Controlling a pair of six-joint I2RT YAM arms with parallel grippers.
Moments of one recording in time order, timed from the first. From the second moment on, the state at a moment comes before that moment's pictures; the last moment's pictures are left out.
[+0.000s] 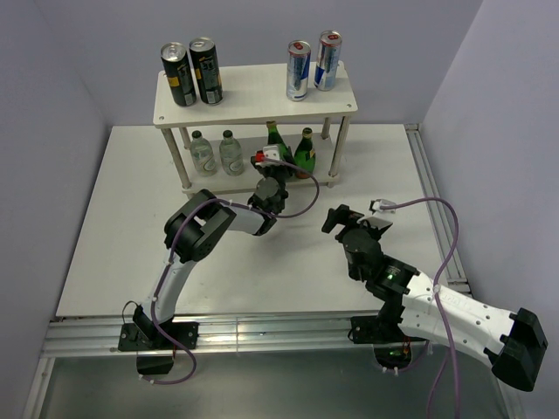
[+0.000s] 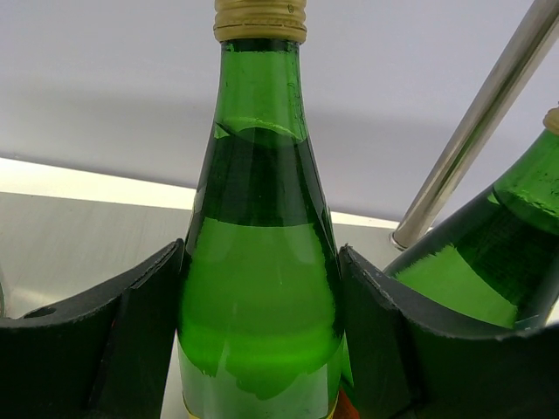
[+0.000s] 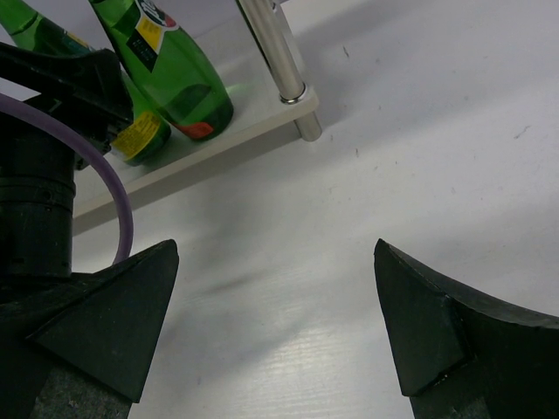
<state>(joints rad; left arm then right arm) -0.78 2.27 1.29 1.31 -0.73 -0.07 0.88 0.73 0.42 -0.02 0.95 0.64</state>
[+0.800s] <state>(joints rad) -0.80 2.27 1.31 1.24 -0.72 -0.04 0.87 0.71 0.42 -0.02 0.94 0.64</state>
